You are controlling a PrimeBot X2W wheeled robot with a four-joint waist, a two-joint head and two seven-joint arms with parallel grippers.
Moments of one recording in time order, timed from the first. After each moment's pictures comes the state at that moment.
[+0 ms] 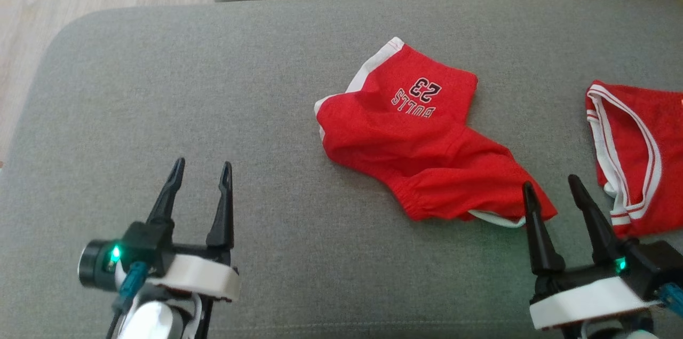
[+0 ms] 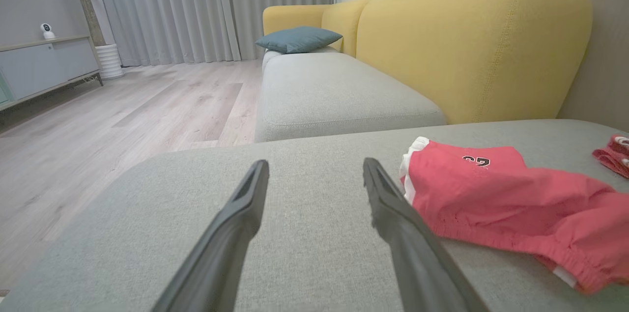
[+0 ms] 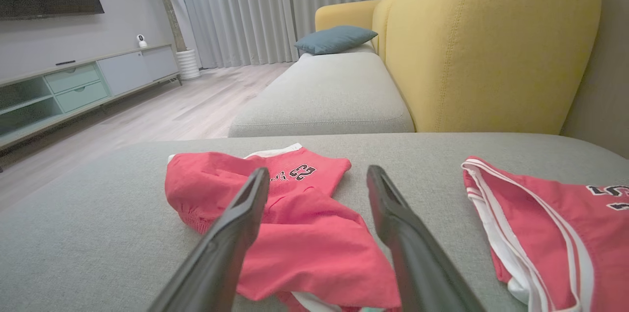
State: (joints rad) left arm -0.05 0.24 -0.38 0.03 -0.24 0.22 -0.25; right arm 0.18 -0.05 0.04 -0.19 0.13 0.13 -0.02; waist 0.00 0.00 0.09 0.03
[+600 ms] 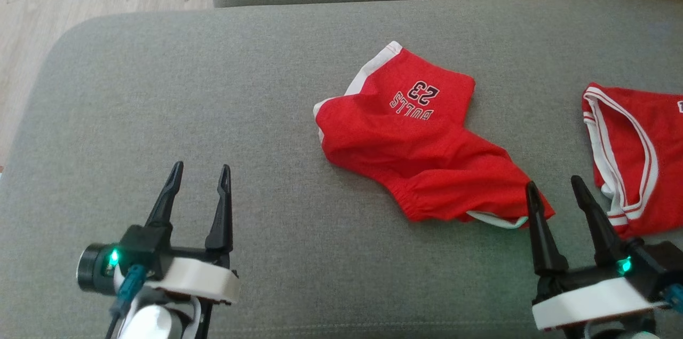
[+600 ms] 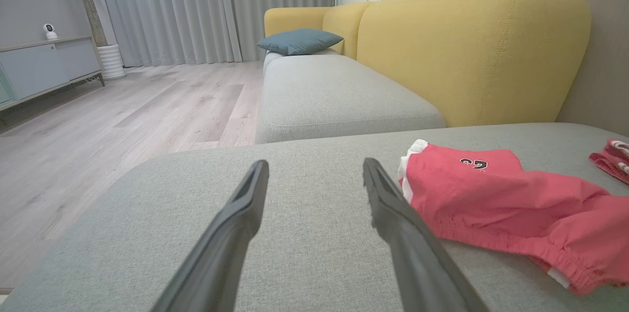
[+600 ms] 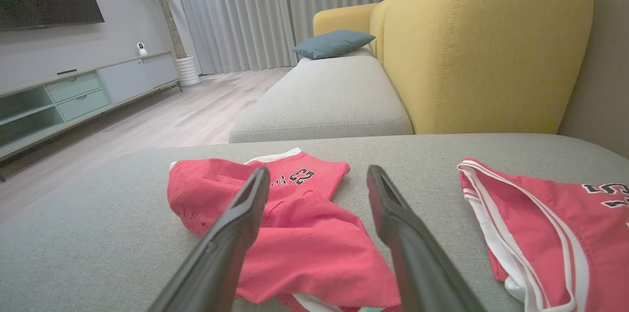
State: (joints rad) left arm -0.02 0.25 -0.38 0.00 -0.25 0.24 -0.24; right arm 0.19 -0.04 0.03 -0.20 0.16 0.13 -0.01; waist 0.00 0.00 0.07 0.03
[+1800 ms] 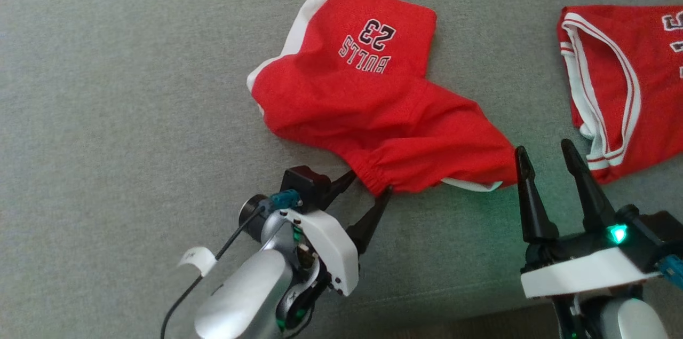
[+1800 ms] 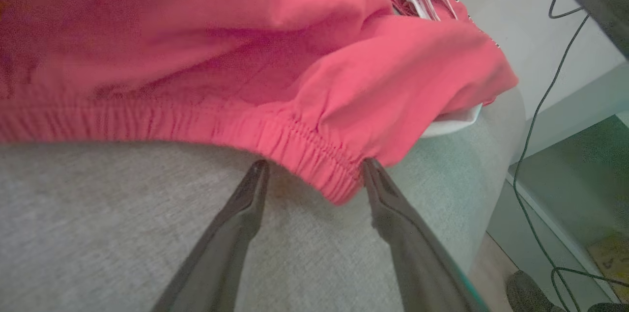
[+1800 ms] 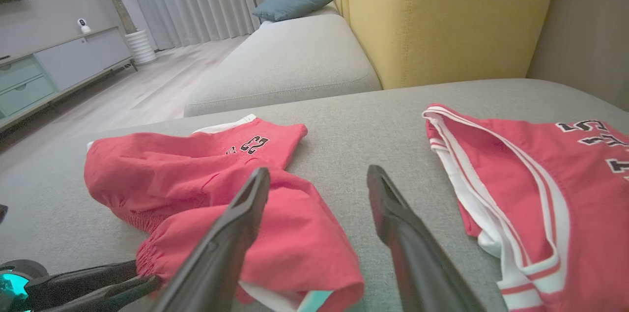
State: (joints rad) left arm -0.36 0.06 -0.74 0.37 -0.48 -0.04 0.01; right arm 0.08 -0.04 0.07 -0.18 0.19 0.13 -0.03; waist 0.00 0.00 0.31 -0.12
